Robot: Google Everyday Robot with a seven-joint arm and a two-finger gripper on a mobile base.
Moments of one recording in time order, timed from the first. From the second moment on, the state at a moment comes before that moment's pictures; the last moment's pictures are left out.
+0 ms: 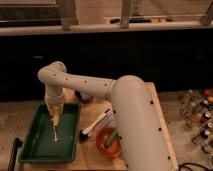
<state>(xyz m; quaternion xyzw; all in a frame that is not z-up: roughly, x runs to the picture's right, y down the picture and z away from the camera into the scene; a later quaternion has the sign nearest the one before) -0.273 0.126 0.791 -0.19 -0.40 -0.69 0.58</state>
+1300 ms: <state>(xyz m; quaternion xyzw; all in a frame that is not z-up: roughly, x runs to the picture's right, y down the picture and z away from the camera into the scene) -0.249 0.127 0.792 -0.19 -0.40 -0.67 0.60</state>
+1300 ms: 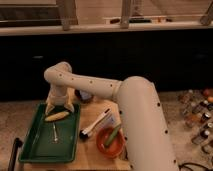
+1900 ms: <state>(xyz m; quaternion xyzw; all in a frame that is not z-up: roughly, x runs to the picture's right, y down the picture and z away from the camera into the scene) -0.229 0.121 0.789 -0.19 -0.40 -0.66 0.61</state>
